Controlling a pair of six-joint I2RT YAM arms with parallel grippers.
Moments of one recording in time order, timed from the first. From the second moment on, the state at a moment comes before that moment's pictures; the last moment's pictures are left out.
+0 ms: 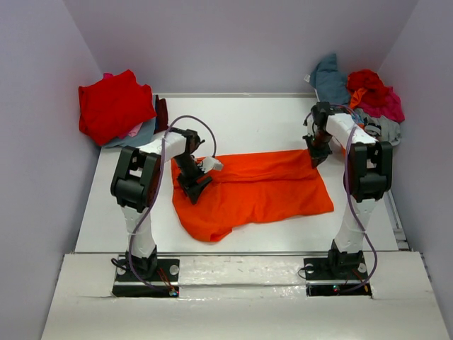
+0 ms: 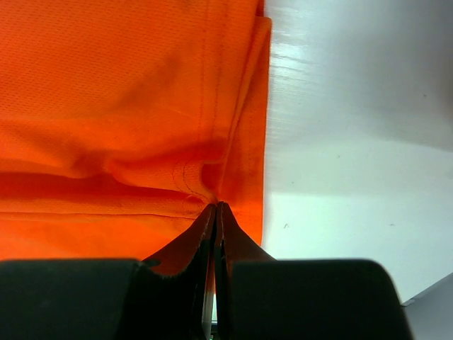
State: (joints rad) left arm -0.35 1.97 1.34 -1.14 0.39 0.68; right arm 0.06 2.02 1.62 -1.06 0.02 -0.07
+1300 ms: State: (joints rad) left arm -0.33 1.98 1.38 -1.16 0.35 0.70; right arm 0.01 2.04 1.51 -1.06 0.00 -0.09
